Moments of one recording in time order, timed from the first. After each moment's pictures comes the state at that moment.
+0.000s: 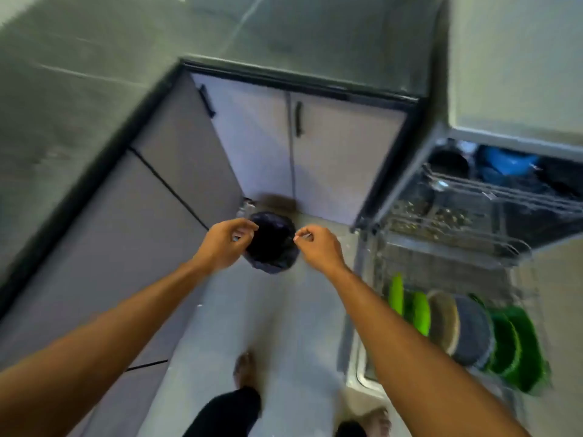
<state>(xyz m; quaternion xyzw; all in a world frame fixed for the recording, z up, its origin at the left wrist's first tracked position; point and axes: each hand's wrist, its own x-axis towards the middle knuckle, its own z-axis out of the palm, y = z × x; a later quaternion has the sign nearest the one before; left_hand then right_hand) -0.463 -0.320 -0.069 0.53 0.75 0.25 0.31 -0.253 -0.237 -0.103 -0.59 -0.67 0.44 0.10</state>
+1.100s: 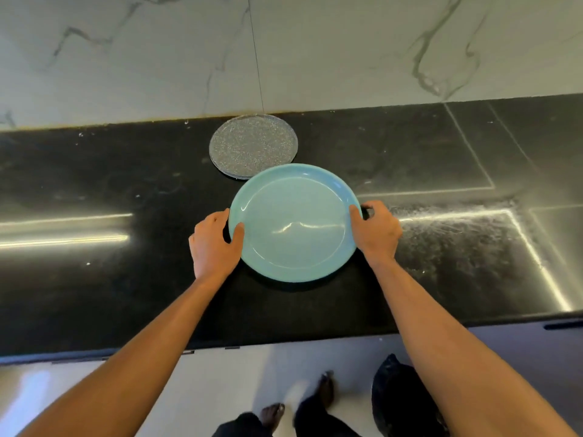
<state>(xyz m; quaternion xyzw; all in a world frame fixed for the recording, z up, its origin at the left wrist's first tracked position) -0.834 -0.631 0.019 -0.09 0.95 0.29 -0.10 -0.862 -0.330 0.020 -0.21 -0.90 0.37 0.11</state>
